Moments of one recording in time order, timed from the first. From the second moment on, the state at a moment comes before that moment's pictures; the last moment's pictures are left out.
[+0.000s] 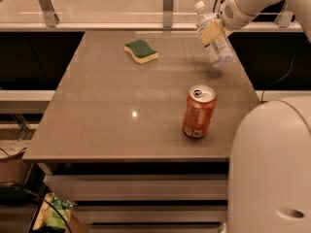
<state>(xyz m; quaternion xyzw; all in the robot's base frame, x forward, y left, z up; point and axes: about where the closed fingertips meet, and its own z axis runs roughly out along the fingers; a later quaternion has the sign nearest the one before) 0.739 -0.199 0.908 -0.26 0.92 0.09 0.28</state>
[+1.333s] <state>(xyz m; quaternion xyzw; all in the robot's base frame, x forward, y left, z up) 0.725 -0.186 0.853 -0.28 0.95 0.10 0.13</state>
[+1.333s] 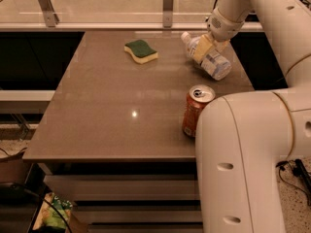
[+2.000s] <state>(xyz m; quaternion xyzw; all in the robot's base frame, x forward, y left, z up) 0.736 -0.176 0.839 -0.29 0.94 0.10 0.12</state>
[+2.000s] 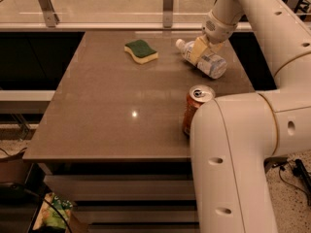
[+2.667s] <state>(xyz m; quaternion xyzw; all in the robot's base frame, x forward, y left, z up) 0.744 -0.172 0.832 -0.29 0.94 0.10 0.13</state>
